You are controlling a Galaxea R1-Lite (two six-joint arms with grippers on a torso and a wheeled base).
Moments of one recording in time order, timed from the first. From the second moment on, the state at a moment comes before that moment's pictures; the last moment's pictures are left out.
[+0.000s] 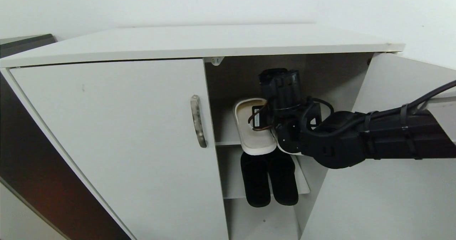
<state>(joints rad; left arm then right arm) 0.00 0.00 0.00 0.00 -0.02 0.01 0.79 2.05 -1.53 -0.28 -0.71 0.18</state>
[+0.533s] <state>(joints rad) 0.00 0.00 0.00 0.00 -0.02 0.01 0.75 2.14 -1.67 -0.26 -0.71 0.16</state>
